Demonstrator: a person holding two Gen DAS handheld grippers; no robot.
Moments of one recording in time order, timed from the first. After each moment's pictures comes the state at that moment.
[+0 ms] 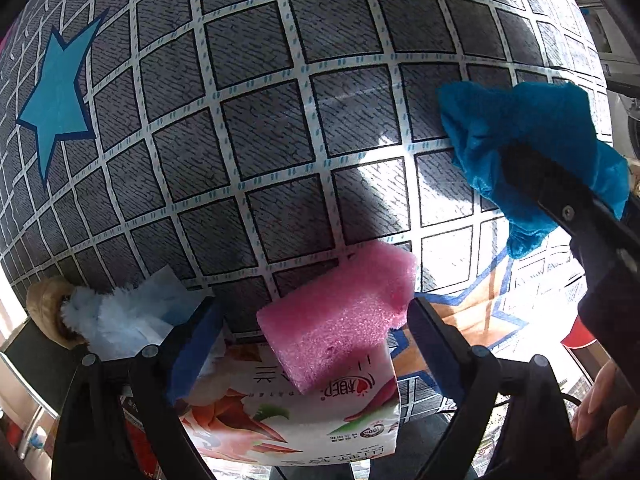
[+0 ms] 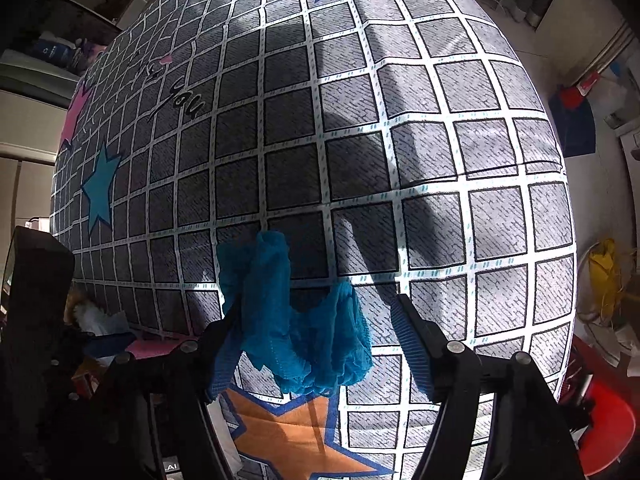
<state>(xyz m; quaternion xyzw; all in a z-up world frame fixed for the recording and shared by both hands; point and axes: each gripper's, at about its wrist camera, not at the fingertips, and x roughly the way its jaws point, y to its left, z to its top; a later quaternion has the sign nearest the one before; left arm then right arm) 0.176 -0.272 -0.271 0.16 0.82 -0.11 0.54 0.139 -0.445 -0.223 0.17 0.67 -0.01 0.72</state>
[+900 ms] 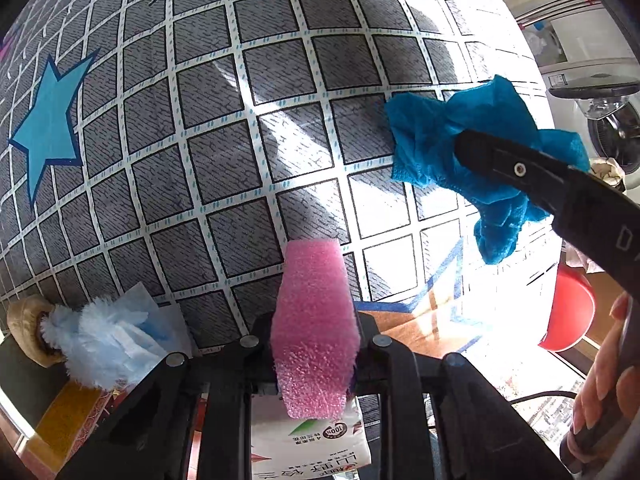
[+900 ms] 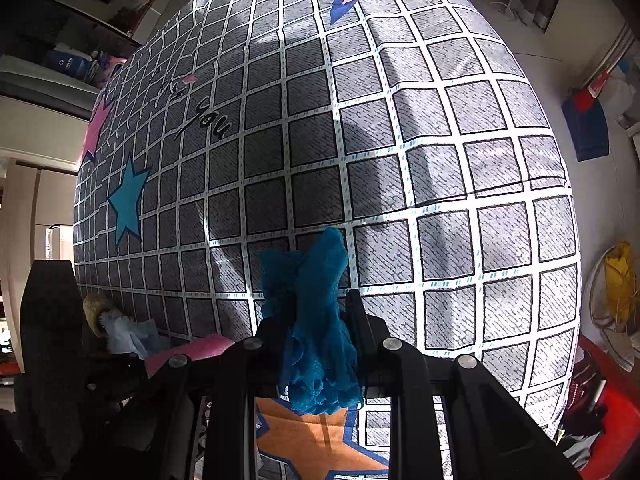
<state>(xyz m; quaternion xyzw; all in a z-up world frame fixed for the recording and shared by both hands) 0.164 -0.290 -0.231 0.11 0.76 -0.18 0.61 0.162 -0.423 -0.216 0.21 0.65 0.01 0.73</state>
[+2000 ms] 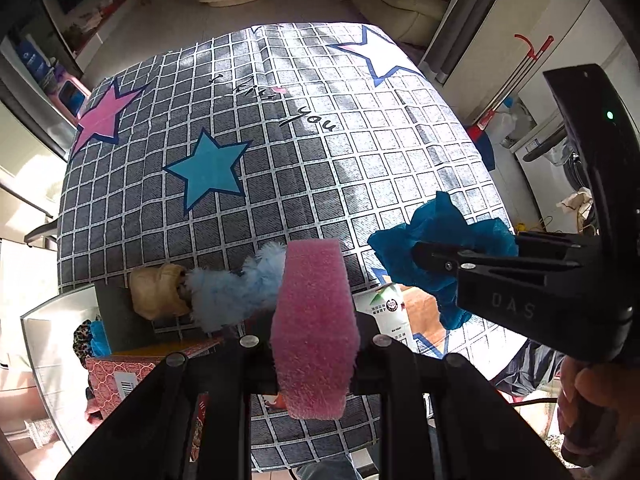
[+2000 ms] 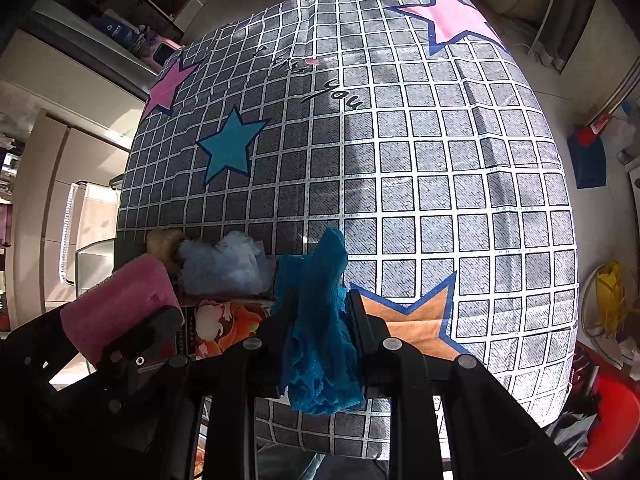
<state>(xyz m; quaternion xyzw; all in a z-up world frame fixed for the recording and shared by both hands) 0.090 -0.167 -0.080 0.09 0.60 -0.18 0.78 0.093 -0.308 -0.119 0.15 0.62 0.05 0.76</state>
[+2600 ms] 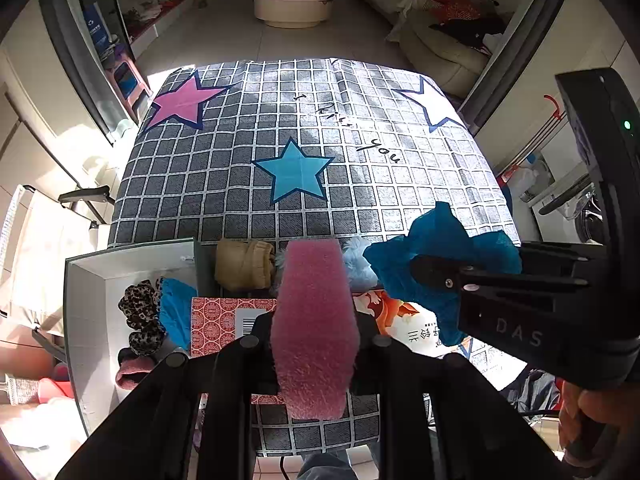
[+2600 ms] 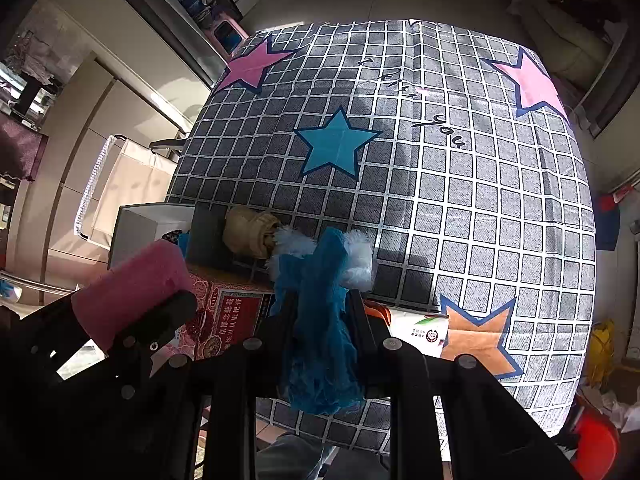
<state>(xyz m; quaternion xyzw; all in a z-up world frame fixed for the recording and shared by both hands) 0.065 -0.065 -0.044 0.03 0.56 -0.12 0.82 0.086 -0.198 -0.071 0.07 0.60 0.11 0.79</state>
